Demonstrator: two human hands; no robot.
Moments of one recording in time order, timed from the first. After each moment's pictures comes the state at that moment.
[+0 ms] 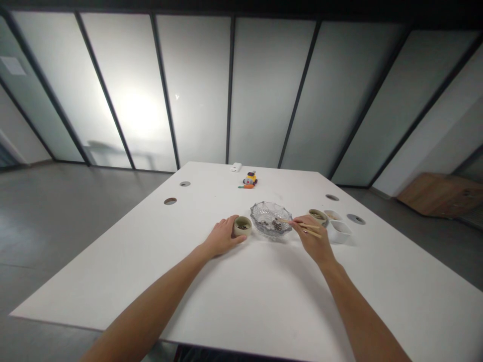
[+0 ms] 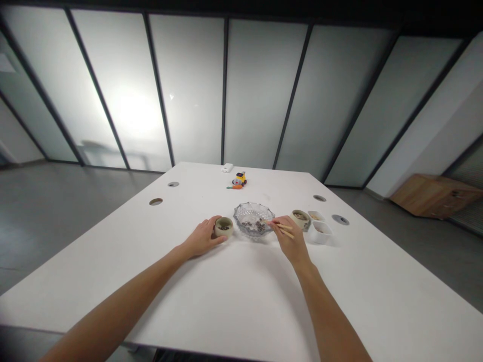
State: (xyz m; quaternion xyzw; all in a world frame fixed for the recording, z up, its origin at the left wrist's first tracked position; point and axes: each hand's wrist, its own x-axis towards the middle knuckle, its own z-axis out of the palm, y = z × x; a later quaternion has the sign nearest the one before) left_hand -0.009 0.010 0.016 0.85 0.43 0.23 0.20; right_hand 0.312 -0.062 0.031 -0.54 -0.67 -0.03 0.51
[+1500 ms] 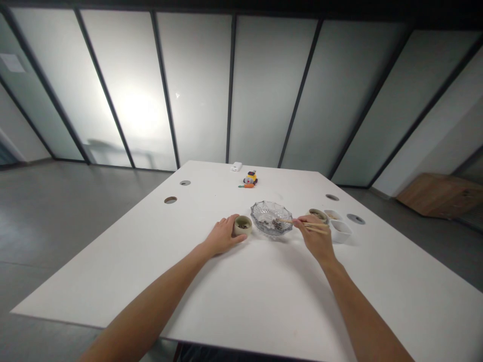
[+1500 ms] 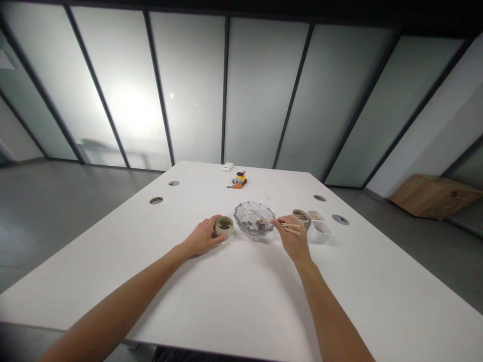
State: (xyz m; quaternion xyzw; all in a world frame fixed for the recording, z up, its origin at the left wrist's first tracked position) left_hand -0.008 0.012 0.014 0.85 0.43 0.23 0.20; right_hand 0.325 -0.054 0.021 -0.55 -0.64 -0.05 0.53
